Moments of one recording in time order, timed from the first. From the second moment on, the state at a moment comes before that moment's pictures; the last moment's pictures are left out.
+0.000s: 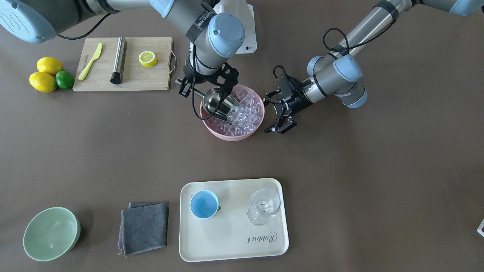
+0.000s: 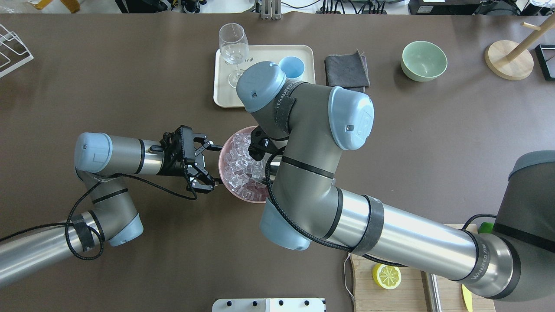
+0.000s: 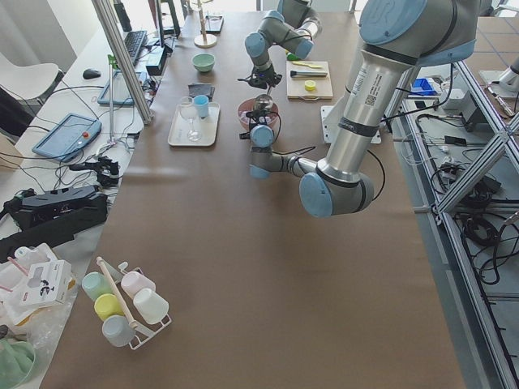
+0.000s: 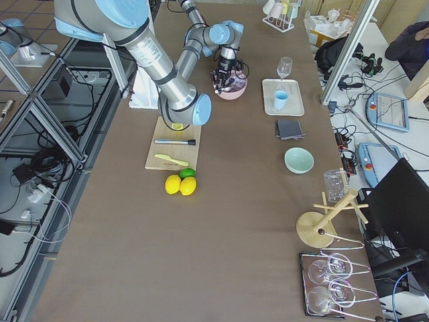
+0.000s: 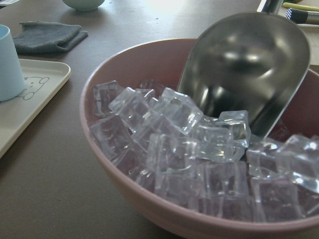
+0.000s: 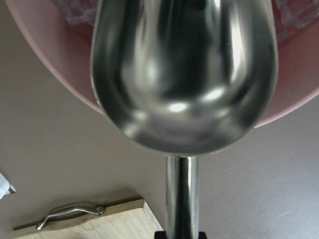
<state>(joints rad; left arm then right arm) -0.56 -2.03 -1.27 -3.05 -1.97 -0.14 0.51 -0.63 1.61 -2.36 1.93 -0.20</state>
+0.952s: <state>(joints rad) -0.58 -2.03 -1.27 -3.05 -1.98 -0.14 0.51 -0.82 1.81 -2.18 1.94 -0.28</state>
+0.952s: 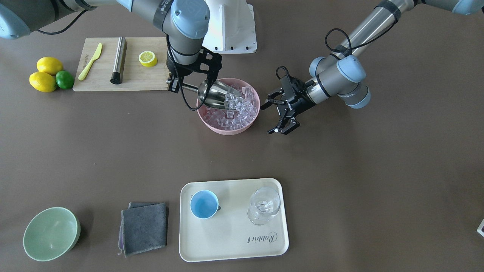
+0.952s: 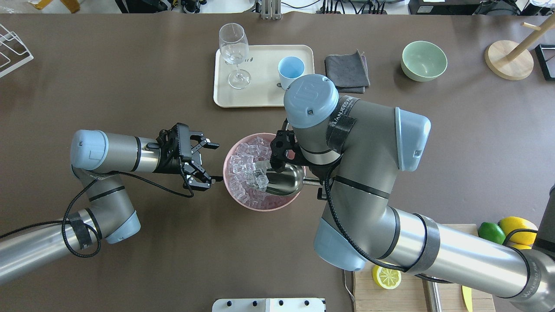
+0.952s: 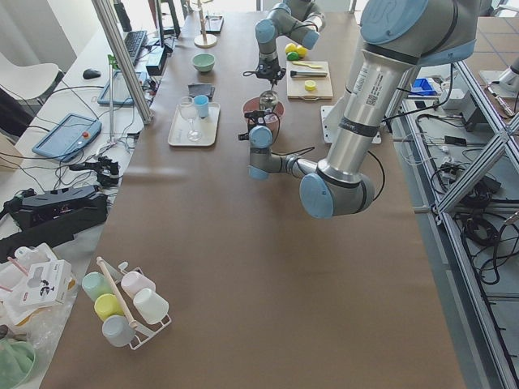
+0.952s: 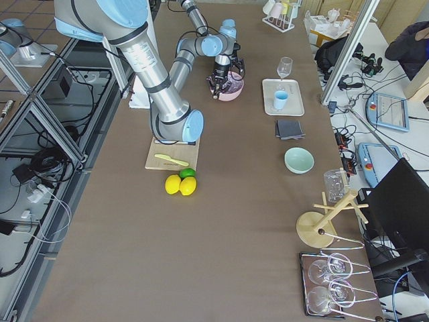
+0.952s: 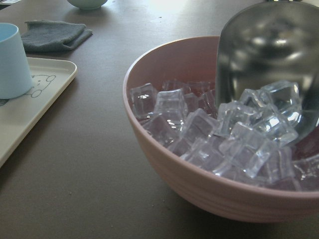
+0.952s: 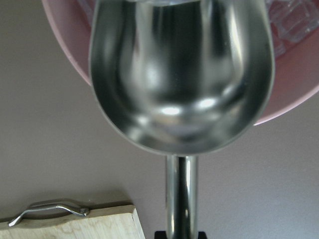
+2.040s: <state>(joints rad) -0.58 -2.02 -1.27 -3.04 -1.98 -0.14 0.51 -0.93 1.88 -1.97 1.95 -0.30</state>
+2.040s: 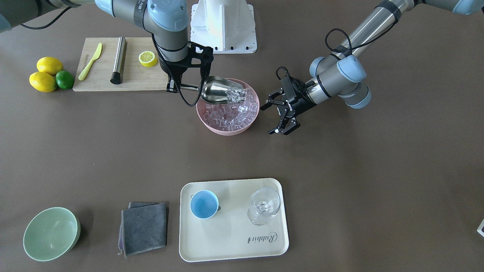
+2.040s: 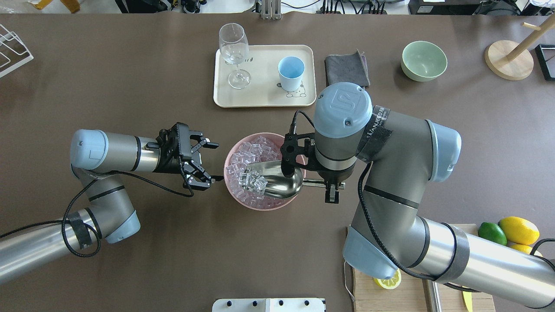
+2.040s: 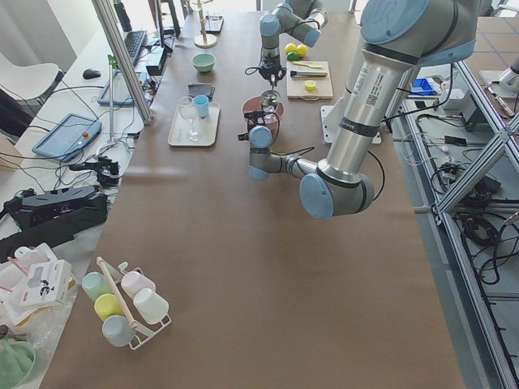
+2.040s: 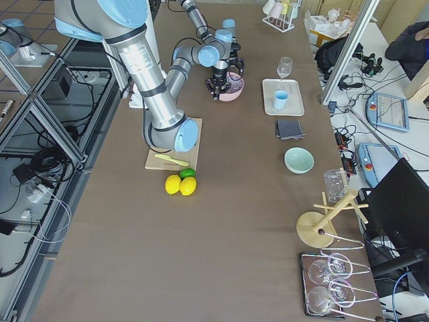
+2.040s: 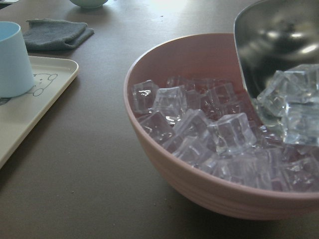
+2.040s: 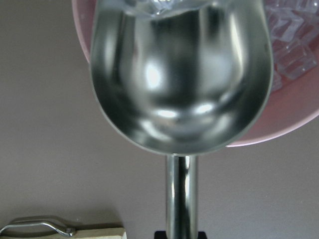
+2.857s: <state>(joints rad) -0.58 -2.03 -1.28 -3.03 -1.98 -0.14 0.56 -0.98 1.89 -1.82 2.05 -0.30</state>
